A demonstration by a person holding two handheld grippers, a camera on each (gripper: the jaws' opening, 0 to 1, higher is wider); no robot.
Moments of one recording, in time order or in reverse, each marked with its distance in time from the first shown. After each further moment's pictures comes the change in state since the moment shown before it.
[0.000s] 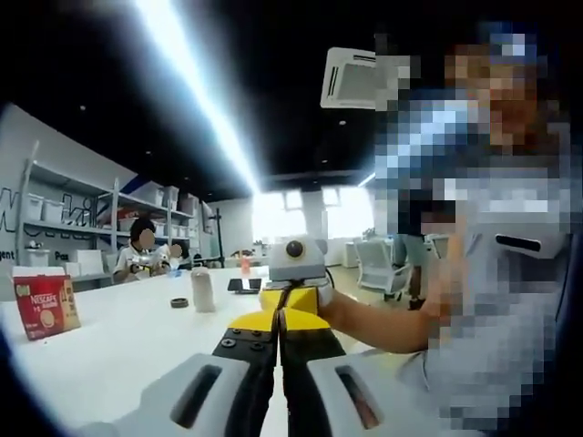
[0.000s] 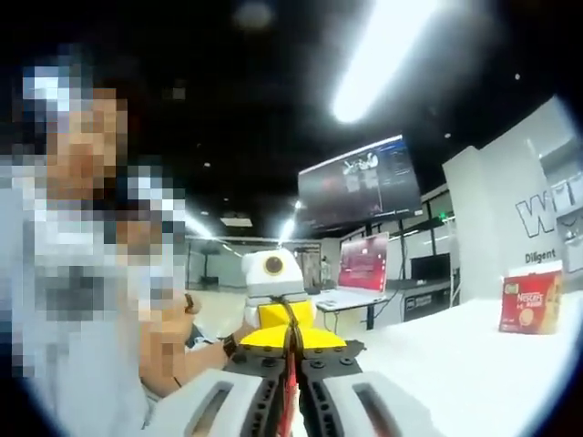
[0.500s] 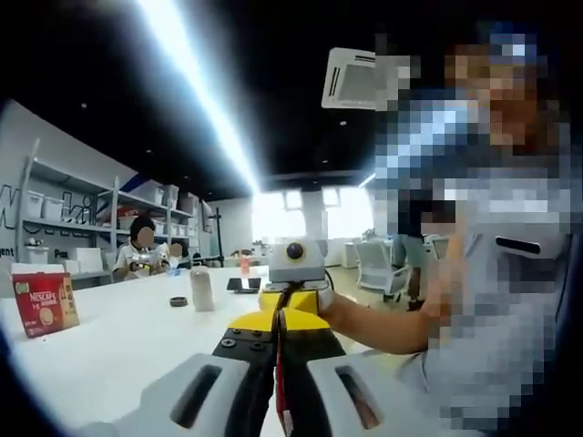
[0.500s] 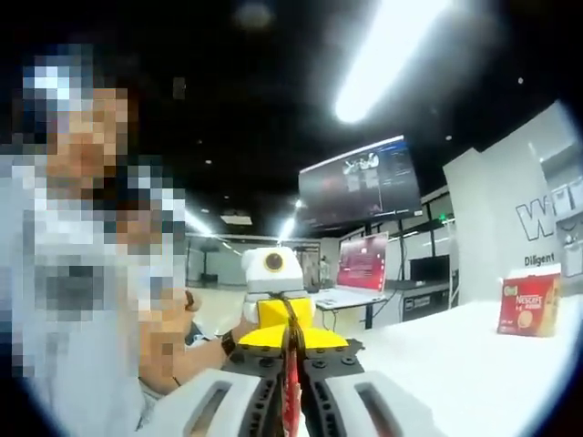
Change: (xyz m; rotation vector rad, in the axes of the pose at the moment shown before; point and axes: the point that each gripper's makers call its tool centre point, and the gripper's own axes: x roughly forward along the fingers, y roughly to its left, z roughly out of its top) left arm -0.001 0.001 0.000 -0.010 0.001 -0.002; right arm -0.001 -0.001 -0.004 -0.008 0.005 0.007
